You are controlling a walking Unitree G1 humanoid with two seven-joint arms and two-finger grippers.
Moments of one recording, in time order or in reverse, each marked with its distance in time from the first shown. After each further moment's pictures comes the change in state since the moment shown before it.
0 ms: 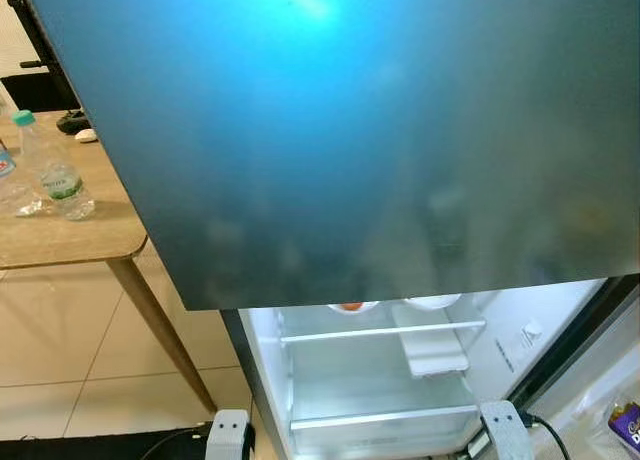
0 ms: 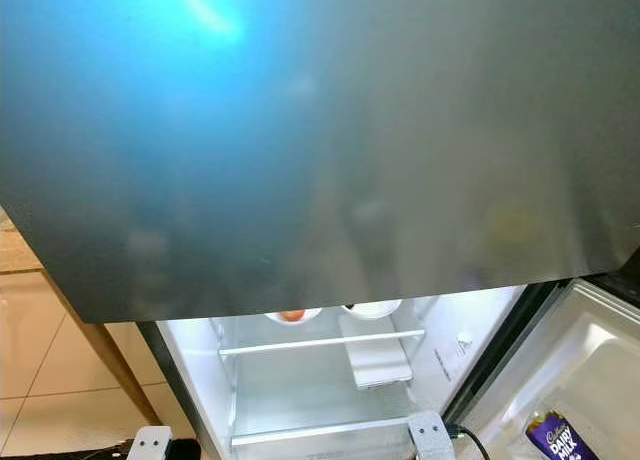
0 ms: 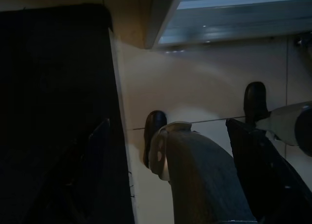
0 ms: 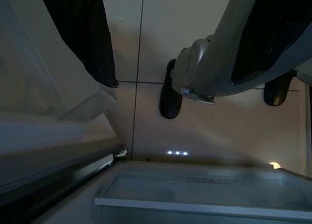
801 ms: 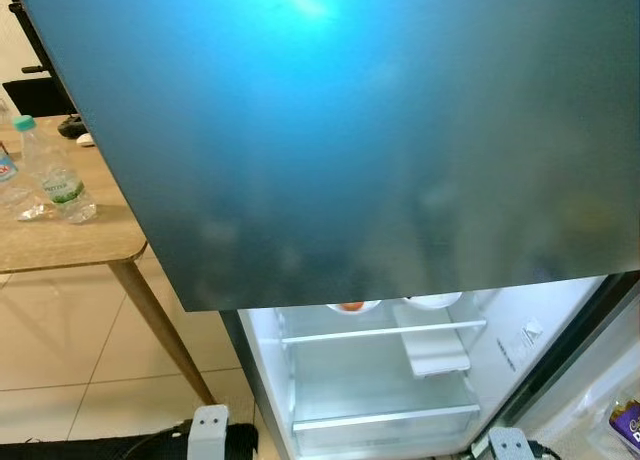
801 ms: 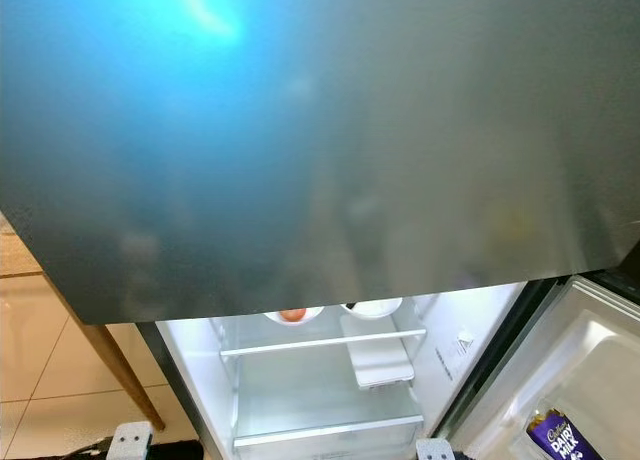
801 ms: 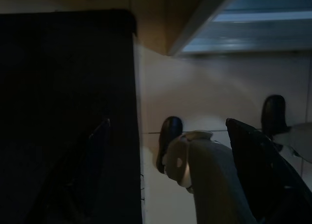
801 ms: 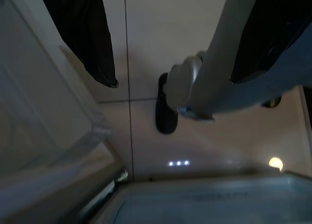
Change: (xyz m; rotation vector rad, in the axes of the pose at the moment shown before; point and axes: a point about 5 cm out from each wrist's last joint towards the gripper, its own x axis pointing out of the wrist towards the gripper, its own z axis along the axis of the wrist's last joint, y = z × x) left arm -0.003 0.019 0.008 -0.026 -0.014 0.072; right arm -0.002 0.009 -0.021 0.102 0.041 -0.045
